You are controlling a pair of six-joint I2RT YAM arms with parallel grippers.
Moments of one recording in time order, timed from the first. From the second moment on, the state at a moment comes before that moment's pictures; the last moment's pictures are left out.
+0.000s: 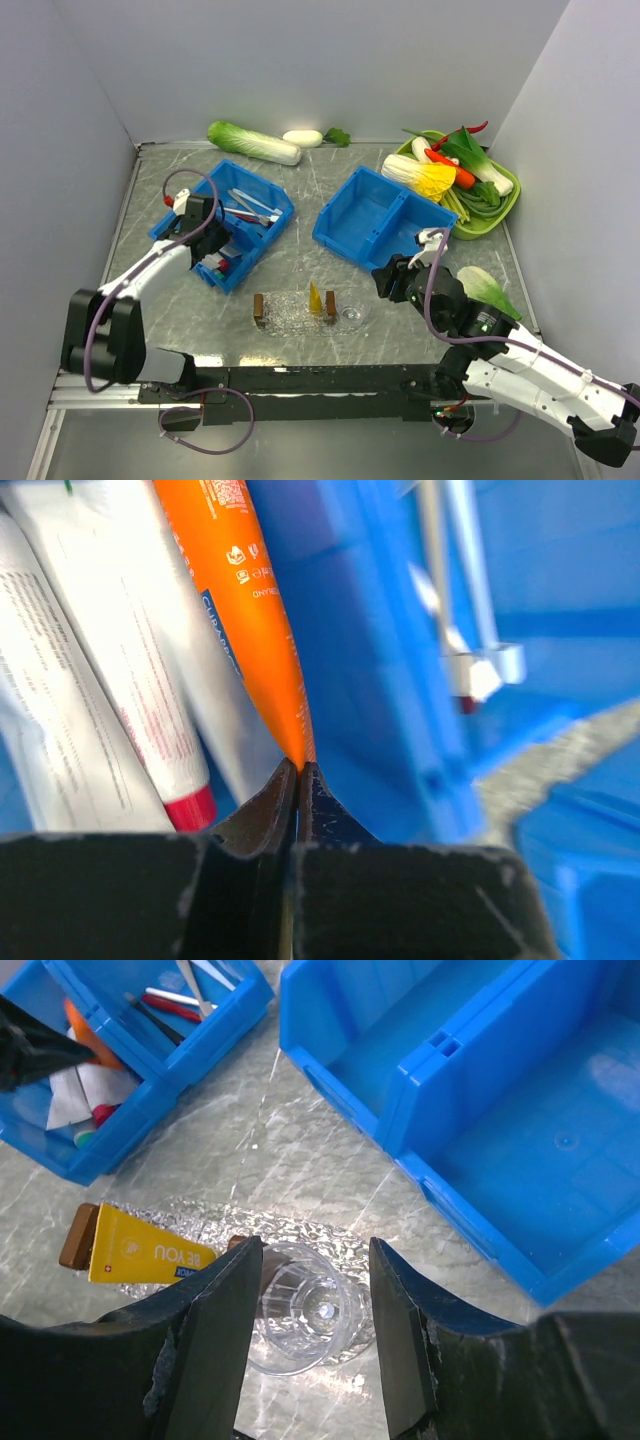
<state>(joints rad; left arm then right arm) -0.21 1.40 0.84 -0.26 -0.22 -0.88 0.92 0.59 0.62 -0.43 0.48 0.57</state>
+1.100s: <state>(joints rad) -0.28 0.89 0.97 -0.63 0.26 -0.91 1.26 1.29 1.29 -0.39 0.30 0.18</state>
